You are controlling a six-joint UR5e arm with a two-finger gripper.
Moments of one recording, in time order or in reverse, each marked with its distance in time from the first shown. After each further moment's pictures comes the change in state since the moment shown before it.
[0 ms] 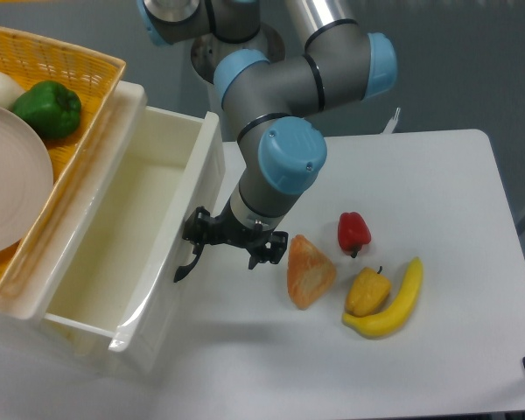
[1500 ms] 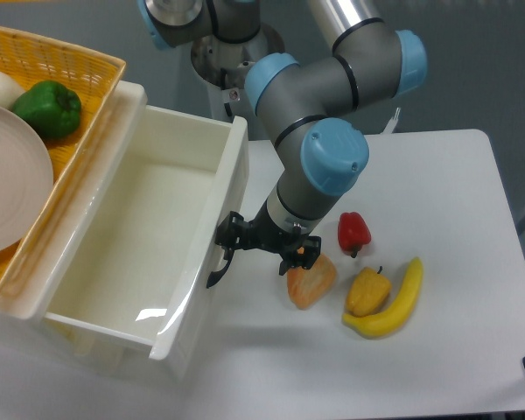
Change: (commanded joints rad) arm 0.058 -0.038 0.040 0.008 0.000 0.045
